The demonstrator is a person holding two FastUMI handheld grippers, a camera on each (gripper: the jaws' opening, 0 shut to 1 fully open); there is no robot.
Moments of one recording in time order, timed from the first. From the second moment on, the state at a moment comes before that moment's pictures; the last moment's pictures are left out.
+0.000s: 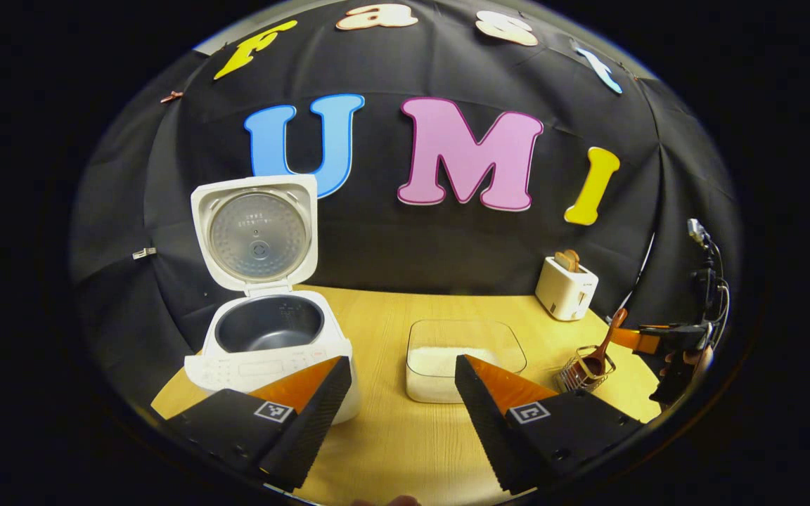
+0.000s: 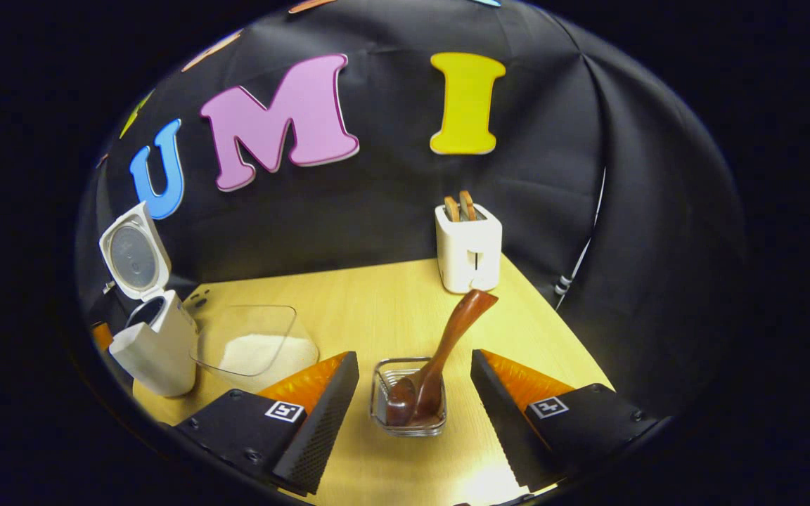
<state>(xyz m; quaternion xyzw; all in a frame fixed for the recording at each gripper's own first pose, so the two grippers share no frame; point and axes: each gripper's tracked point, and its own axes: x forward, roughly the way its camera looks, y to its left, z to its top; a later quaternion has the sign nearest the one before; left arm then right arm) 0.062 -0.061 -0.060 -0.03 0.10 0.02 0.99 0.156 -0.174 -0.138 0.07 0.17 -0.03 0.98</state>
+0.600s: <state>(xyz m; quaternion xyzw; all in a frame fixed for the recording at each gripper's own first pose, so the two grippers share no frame) 0.069 -0.103 -0.053 0.00 0.10 0.02 0.99 0.237 -0.198 -0.198 0.11 0.23 -0.04 0.97</state>
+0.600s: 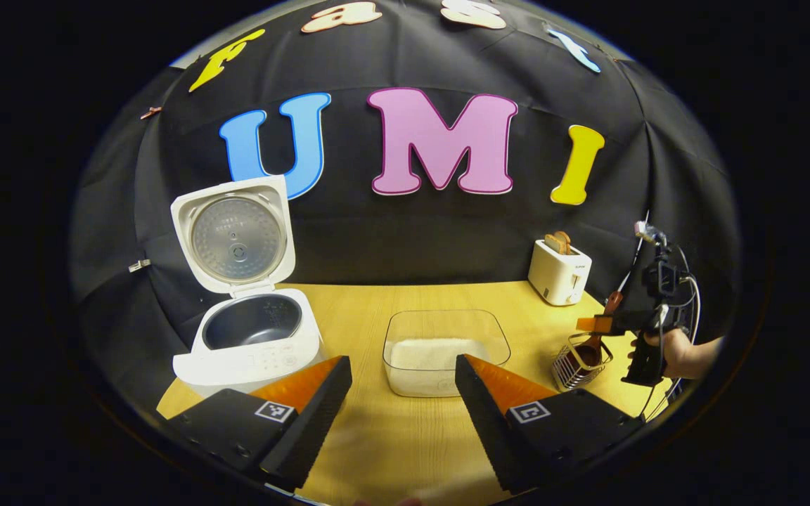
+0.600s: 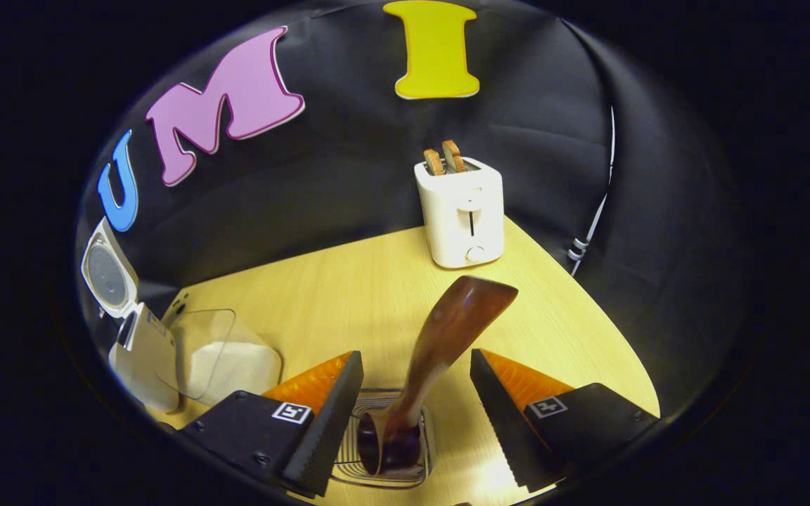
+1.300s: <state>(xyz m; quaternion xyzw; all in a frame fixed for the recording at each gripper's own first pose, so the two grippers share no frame) 0.070 -0.120 -0.053 0.02 0.09 0.02 1.00 0.253 -0.185 -0.200 0.18 0.25 0.00 0.95</state>
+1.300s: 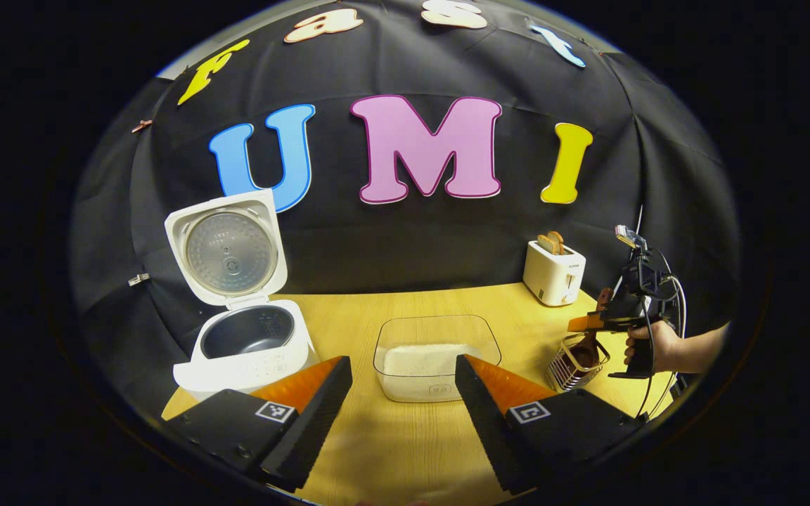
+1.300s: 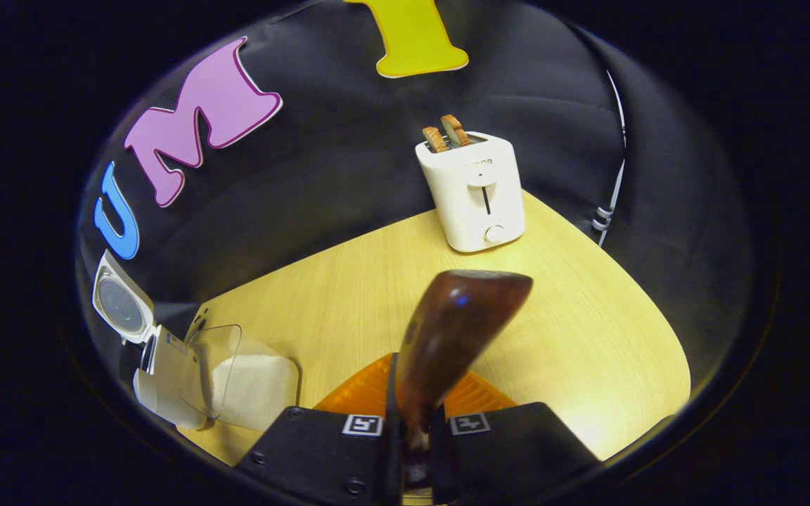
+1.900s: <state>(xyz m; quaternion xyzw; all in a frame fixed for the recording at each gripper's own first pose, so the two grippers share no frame) 0.057 -0.077 -0.057 0.00 0.09 0.01 1.00 0.242 -0.179 -0.075 0.11 0.12 -0.03 0.99</state>
